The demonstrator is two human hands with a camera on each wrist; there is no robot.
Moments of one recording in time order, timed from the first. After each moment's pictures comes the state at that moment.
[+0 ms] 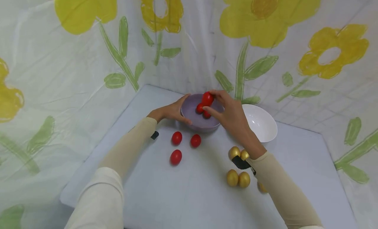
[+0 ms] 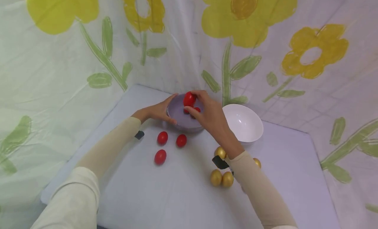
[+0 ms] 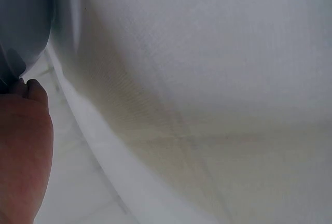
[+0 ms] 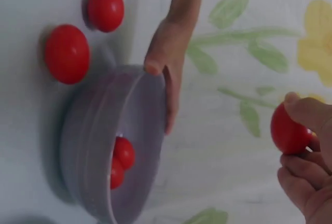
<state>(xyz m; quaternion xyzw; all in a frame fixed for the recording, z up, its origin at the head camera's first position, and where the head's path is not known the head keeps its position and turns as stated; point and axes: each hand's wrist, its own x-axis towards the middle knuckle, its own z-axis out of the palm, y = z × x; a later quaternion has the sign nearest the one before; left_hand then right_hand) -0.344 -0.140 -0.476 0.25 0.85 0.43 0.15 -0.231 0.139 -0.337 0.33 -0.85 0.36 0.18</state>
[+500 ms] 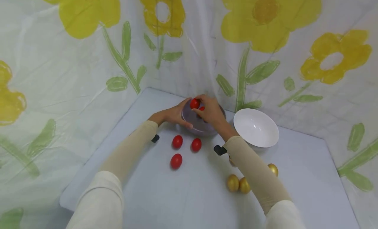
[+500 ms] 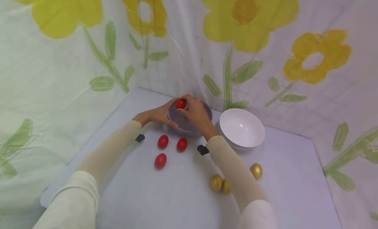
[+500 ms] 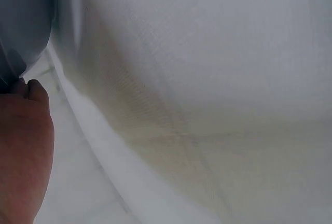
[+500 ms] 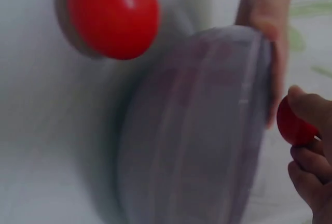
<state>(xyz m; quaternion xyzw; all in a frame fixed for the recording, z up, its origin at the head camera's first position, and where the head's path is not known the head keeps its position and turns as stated) -0.333 -0.136 -0.461 0.28 0.83 0.46 0.16 -0.314 0.089 -0.401 0.26 -0.92 0.29 0.07</state>
